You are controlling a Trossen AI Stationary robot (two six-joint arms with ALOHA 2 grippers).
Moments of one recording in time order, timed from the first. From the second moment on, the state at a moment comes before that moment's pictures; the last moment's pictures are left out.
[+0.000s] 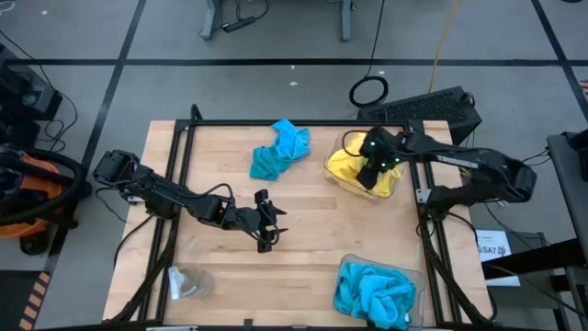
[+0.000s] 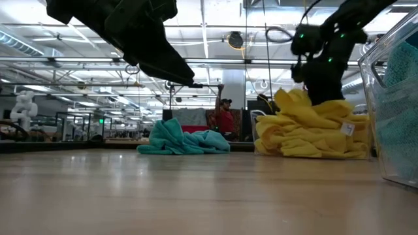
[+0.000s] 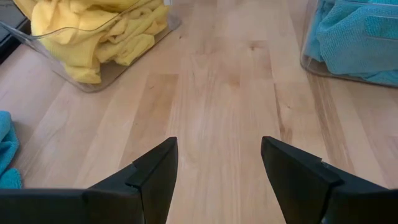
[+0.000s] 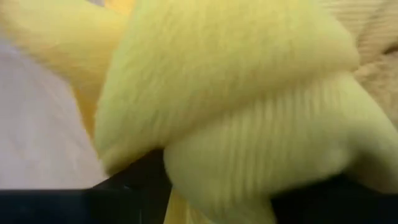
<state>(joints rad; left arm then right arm) -0.30 1.51 0.79 0.12 -0.33 -0.15 -0.53 1.21 0.79 -0.73 -0.10 0.18</state>
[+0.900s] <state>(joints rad) -0.30 1.51 0.79 0.15 -0.33 -0.15 -0.53 0.81 0.82 -0.92 -0.08 0.20</state>
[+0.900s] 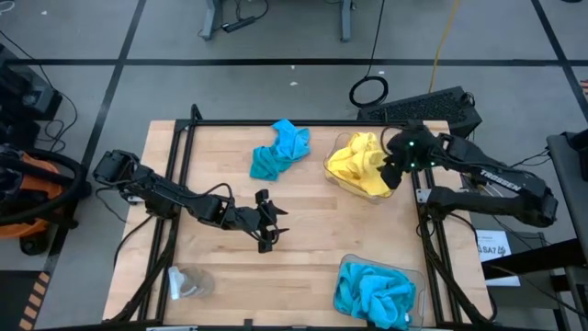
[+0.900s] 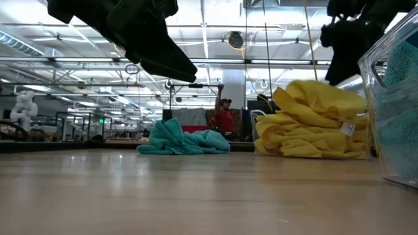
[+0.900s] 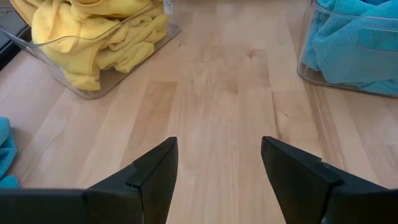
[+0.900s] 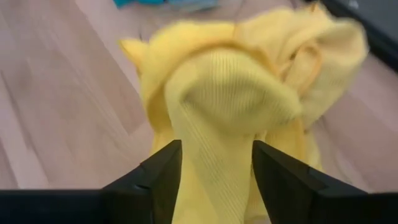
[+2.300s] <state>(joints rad) -0.26 1.51 0.79 0.14 -0.33 -0.12 -0.46 1.39 0.80 -0.61 0.06 0.14</state>
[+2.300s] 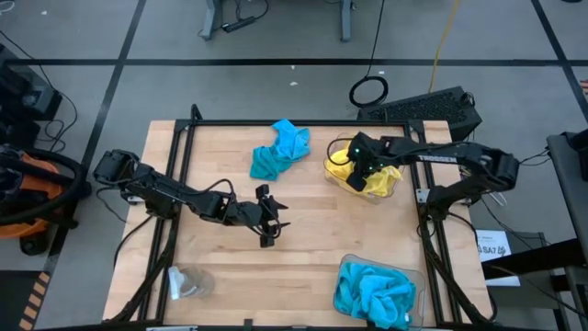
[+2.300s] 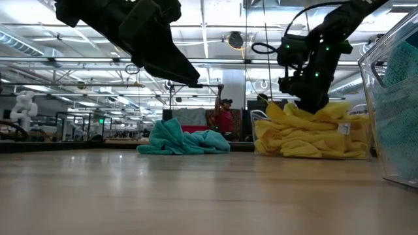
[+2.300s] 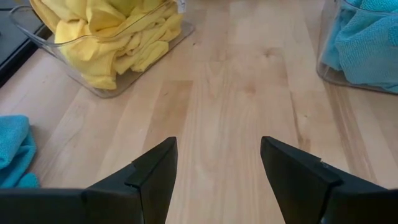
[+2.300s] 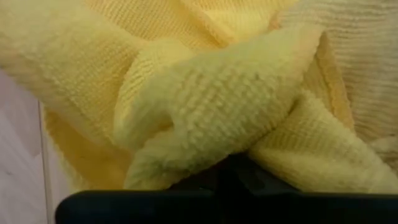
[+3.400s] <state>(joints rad) -0.10 1.51 0.79 0.13 -0.42 -0.09 -0.37 0.75 0.80 -0.75 -0.06 0.22</state>
